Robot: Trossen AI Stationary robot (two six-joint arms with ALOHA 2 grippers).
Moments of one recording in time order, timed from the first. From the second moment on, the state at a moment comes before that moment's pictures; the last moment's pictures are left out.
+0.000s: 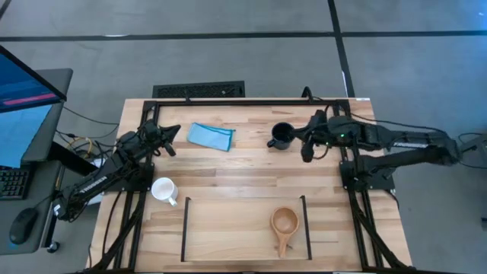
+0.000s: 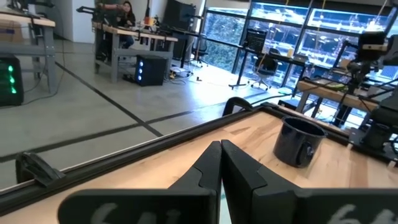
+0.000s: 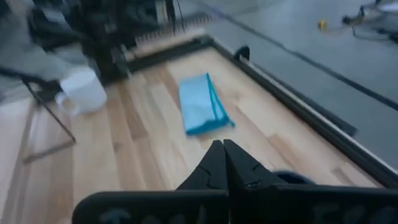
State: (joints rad) left arm 0.66 0.03 0.02 0.01 -0.02 -0.22; right arm -0.11 0.83 0.75 -0.33 0.21 0.19
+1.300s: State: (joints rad) left arm 0.66 0.03 0.02 0.01 -0.03 -0.23; right arm -0.23 0.00 0.21 -0.18 0.16 0.30
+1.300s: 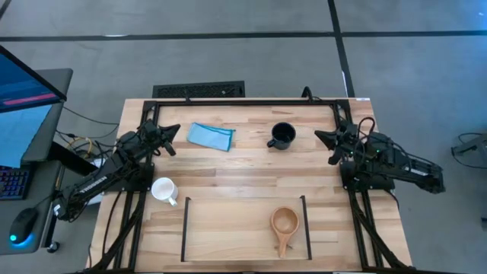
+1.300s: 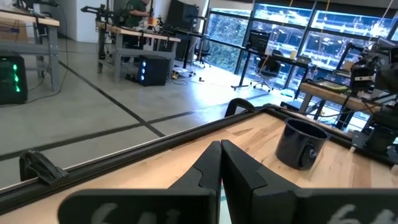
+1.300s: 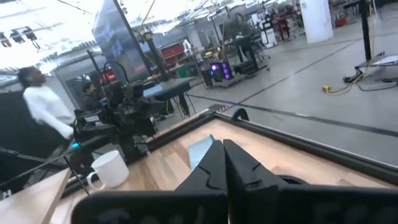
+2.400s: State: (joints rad) left arm 0.66 0.03 0.07 0.35 0.05 -0.18; right arm -0.23 0.00 0.21 -0.19 0.19 0.29
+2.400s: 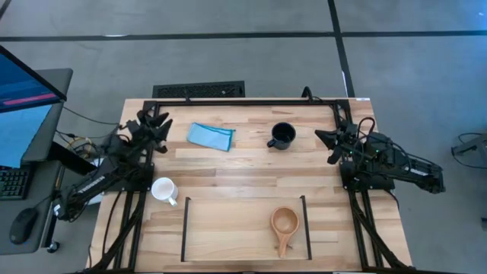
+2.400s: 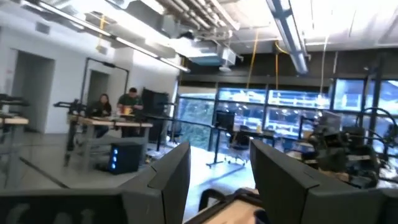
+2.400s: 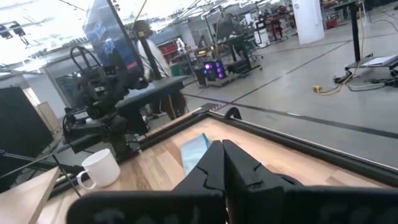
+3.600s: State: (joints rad) left arm 0.66 0.82 0.72 -0.04 0.23 0.05; right arm -0.23 0.00 0.21 -0.19 0.21 0.31
